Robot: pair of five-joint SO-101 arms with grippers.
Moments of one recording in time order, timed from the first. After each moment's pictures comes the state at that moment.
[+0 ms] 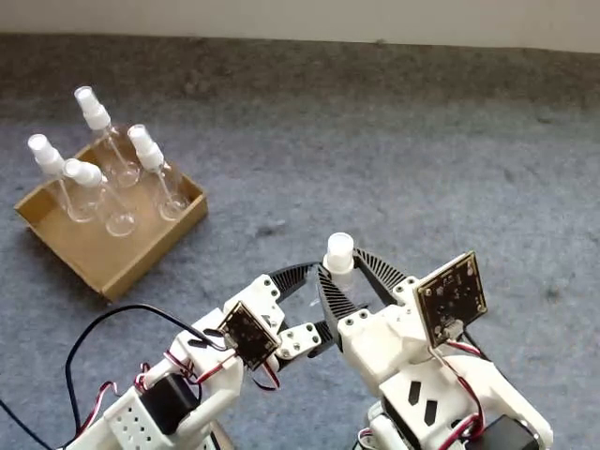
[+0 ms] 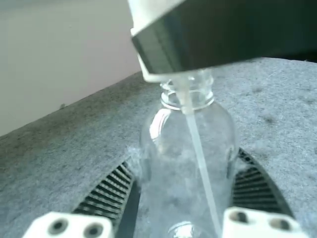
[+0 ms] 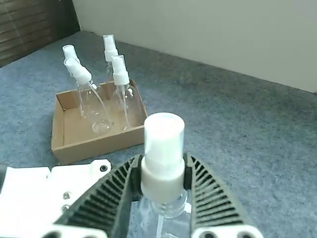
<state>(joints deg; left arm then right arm) 44.5 -104.1 95.9 22.1 -0.1 -36.7 -87.2 43.0 72.4 -1.7</state>
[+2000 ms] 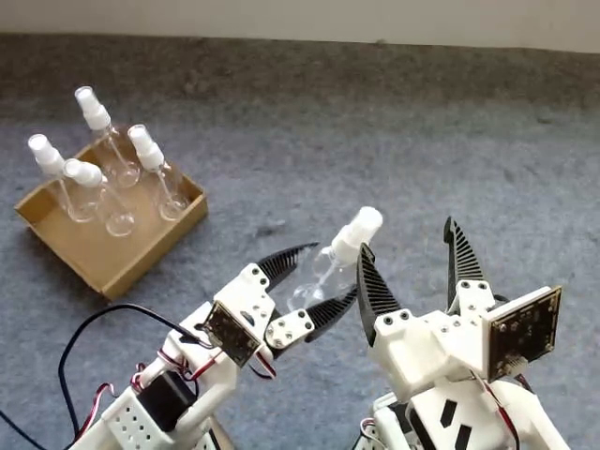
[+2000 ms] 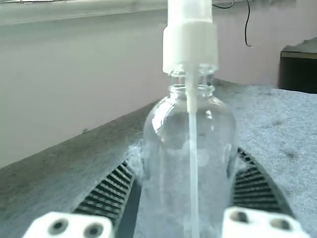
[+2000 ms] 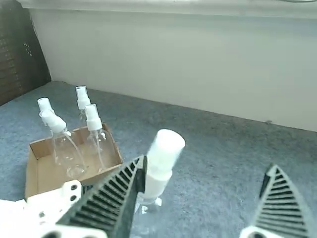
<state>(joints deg) 40.7 -104.1 95.9 15.7 -0.2 -25.8 -87.2 33.5 72.8 -1.9</state>
